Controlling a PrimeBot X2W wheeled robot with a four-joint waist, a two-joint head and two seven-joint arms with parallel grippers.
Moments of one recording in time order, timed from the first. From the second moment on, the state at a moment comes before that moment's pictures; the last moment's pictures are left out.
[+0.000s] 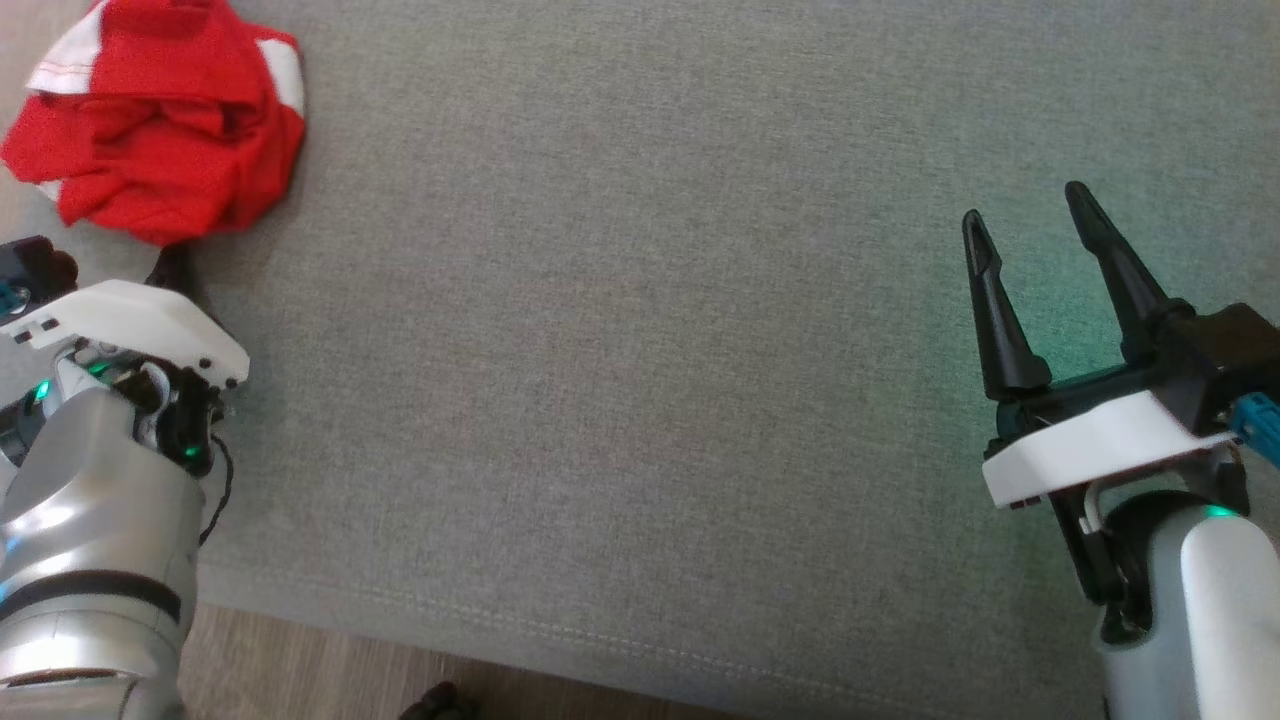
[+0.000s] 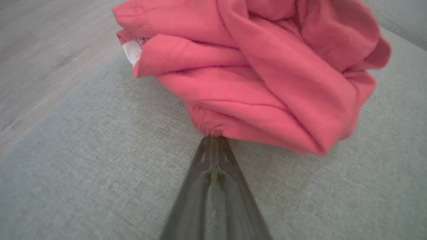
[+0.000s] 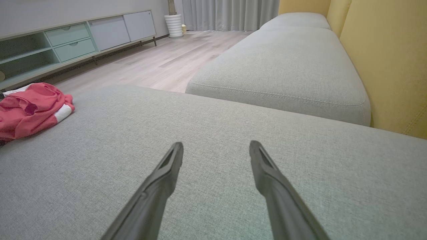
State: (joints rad) left arm -0.83 0.21 -0.03 1.23 -0.48 -0.12 -0.16; right arm -0.15 -0.08 0.08 -0.25 0.02 0.13 0.19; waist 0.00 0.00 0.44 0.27
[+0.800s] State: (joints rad) left arm -0.53 0.26 0.08 0.67 -0.32 -0.10 -0.25; right arm -0.09 -0.06 0.00 -0.21 0.05 0.13 0.13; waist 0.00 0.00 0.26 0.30
